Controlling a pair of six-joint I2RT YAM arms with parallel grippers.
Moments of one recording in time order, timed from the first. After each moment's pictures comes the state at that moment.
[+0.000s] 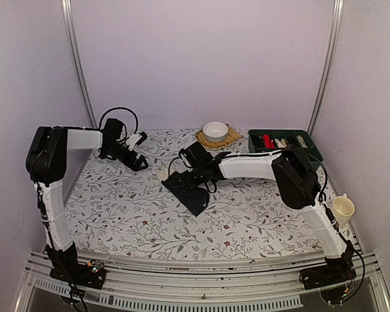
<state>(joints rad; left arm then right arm) -0.18 2.07 1.43 -0.36 0.35 0.43 0.88 2.46 1.93 -0.33 0.23 0.15</state>
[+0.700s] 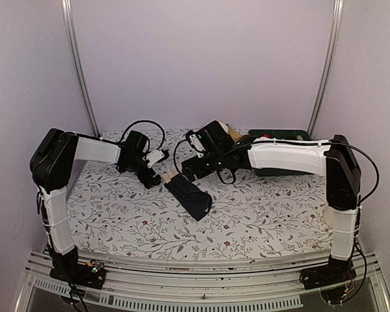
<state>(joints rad) -0.39 2.00 1.25 -0.23 0.04 0.57 0.91 2.07 1.68 -0.38 0.17 0.20</state>
